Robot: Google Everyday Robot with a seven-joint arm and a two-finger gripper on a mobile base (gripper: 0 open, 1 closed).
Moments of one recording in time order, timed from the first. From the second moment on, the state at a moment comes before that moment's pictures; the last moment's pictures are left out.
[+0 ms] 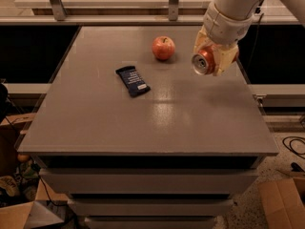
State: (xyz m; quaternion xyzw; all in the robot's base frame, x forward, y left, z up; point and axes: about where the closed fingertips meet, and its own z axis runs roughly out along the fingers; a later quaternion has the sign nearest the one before) arm 0.594 -0.155 0.918 -0.88 0.46 -0.08 0.11
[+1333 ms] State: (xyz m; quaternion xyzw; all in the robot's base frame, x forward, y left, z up) arm 0.696 -0.139 0.903 -0.89 0.43 -0.13 0.10
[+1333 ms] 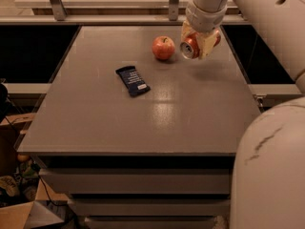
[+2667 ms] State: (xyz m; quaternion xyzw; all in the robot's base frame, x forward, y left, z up) arm 0.739 -0.122 0.858 -0.86 0.49 -0.13 0.11
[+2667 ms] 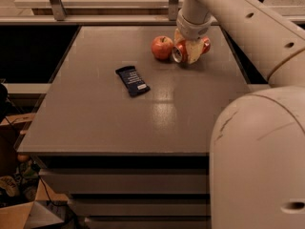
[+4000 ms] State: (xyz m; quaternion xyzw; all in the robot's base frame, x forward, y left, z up) arm 0.749 -0.133 0.874 -0.85 0.49 -0.14 0.12
